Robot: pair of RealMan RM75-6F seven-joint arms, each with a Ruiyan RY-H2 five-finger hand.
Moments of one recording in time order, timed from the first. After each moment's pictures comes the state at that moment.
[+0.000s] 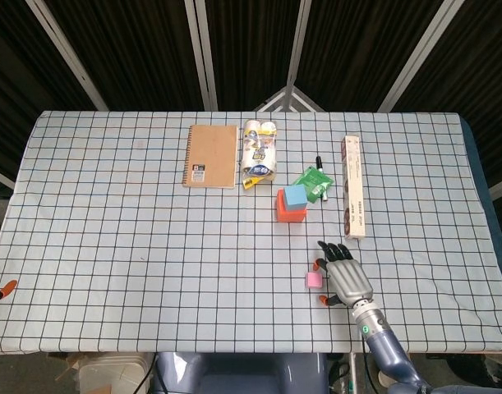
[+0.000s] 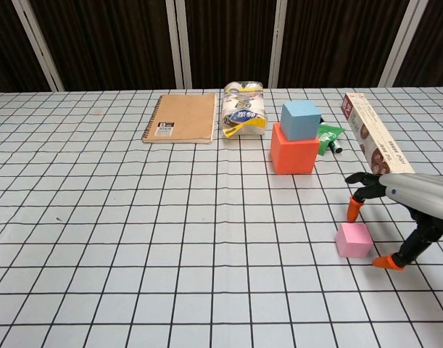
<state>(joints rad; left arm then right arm) -0.05 -1.09 -0.11 -1.69 1.27 1.48 0.13 0.51 -1.46 0.02 -1.76 -1.03 1.12 -0.46</state>
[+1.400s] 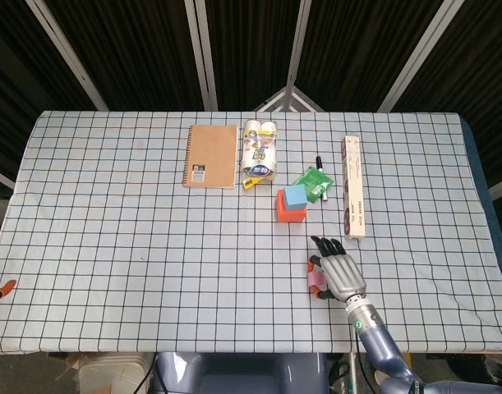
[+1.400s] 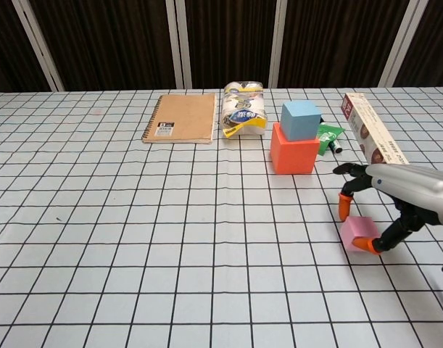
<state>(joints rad) -0.05 -1.09 -0.11 -1.69 1.27 1.48 0.13 0.52 -1.48 0.07 -1.77 -1.03 1.11 -0.48</state>
